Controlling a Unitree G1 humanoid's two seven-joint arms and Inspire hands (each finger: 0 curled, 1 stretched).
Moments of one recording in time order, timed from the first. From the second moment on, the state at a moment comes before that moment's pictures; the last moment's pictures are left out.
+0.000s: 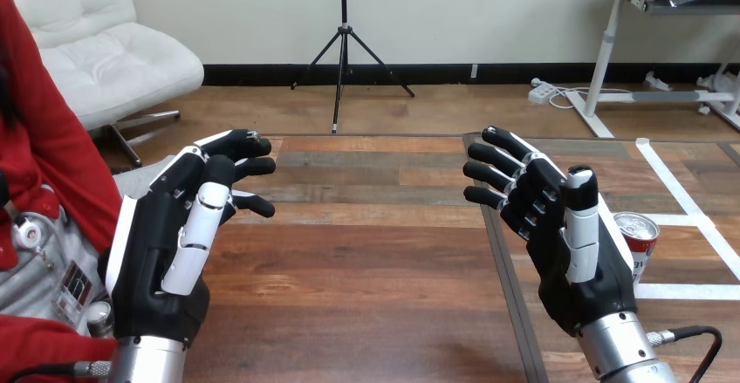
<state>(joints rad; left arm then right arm) 0.17 0.10 0.06 -0.05 -0.22 -0.43 -0.18 0.03 -0.12 -0.06 0.15 0.28 -0.32 0.37</state>
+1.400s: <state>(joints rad) 0.18 0.10 0.05 -0.05 -0.22 -0.42 -0.18 -0.28 -0.21 -0.09 0.69 0.13 -0.32 0.30</state>
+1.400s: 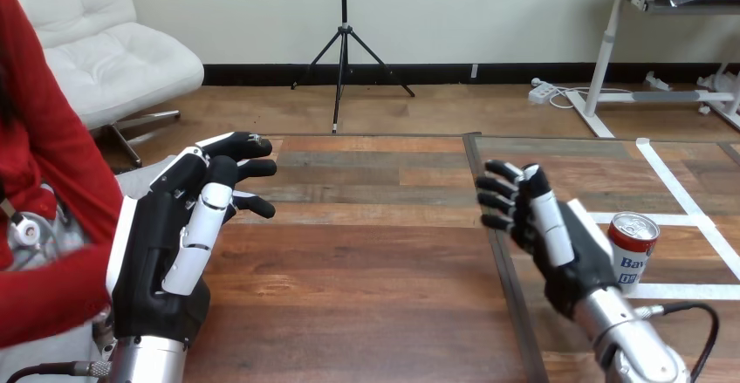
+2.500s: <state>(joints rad) 0.17 0.10 0.05 -0.05 -0.22 -0.42 -0.20 -0.48 -0.28 -0.19 0.77 0.16 -0.36 0.26</state>
